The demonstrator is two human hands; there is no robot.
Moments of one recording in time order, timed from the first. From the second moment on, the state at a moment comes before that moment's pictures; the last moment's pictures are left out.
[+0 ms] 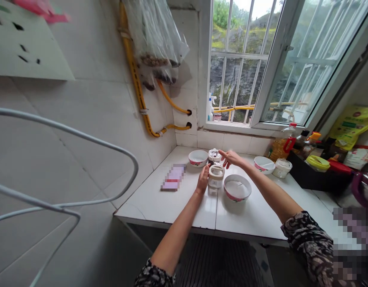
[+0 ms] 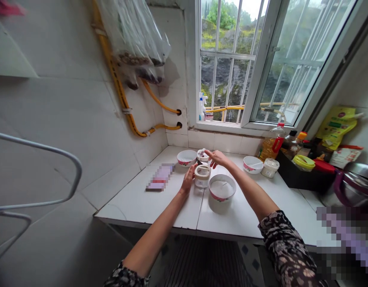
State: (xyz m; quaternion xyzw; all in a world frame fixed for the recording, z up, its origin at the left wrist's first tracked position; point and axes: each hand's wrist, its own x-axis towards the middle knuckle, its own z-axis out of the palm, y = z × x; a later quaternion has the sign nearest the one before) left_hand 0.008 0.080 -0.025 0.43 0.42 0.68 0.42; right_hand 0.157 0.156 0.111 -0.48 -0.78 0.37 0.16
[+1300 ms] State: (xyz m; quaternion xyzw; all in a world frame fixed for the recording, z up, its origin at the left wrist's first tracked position) left_hand -0.001 0.064 -0.024 0.57 0.39 0.55 0.46; right_hand 0.255 0.128 0.083 -0.39 -0.72 0.43 0.38
